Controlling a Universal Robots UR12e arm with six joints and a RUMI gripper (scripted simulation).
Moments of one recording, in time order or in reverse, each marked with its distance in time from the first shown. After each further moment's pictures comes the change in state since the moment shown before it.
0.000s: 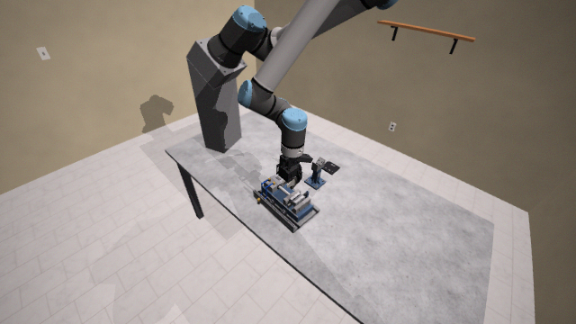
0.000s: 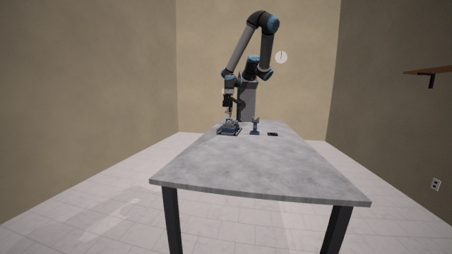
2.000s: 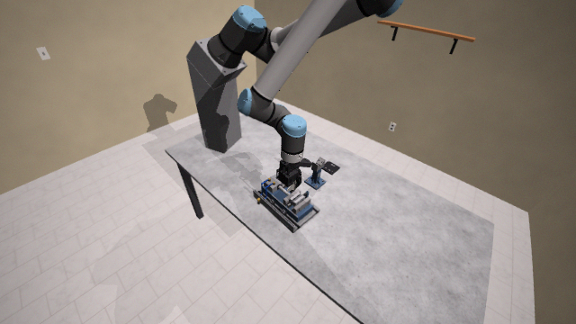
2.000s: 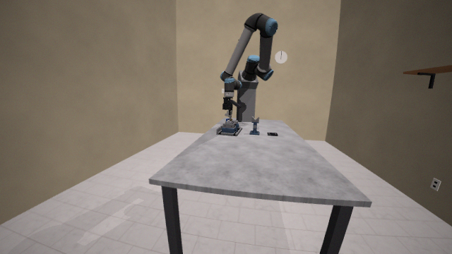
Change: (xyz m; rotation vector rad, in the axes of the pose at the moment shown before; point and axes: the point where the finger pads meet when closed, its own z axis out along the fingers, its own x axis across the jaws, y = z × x) arm 0.000 -0.001 0.027 0.000 0.000 0.000
